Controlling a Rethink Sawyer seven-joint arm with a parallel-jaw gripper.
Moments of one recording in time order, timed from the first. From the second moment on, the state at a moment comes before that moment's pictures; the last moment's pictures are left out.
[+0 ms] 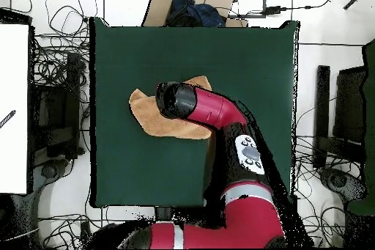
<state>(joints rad) -0.23 -0.53 0.09 1.60 0.15 0.42 1.57</state>
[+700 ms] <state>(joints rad) -0.30 -0.50 0.18 1.63 0.11 0.38 1.57</state>
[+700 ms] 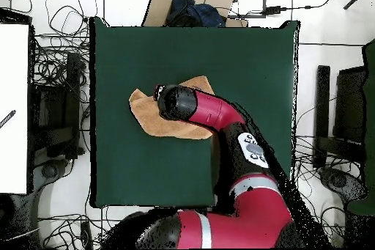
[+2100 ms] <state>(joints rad) -0.39 -0.51 0.24 1.69 0.03 0.38 1.57</state>
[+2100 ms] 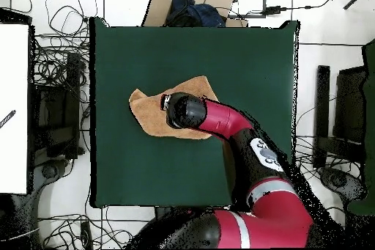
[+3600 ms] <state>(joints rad) -0.47 -0.64 0.25 1.78 0.03 0.39 1.57</state>
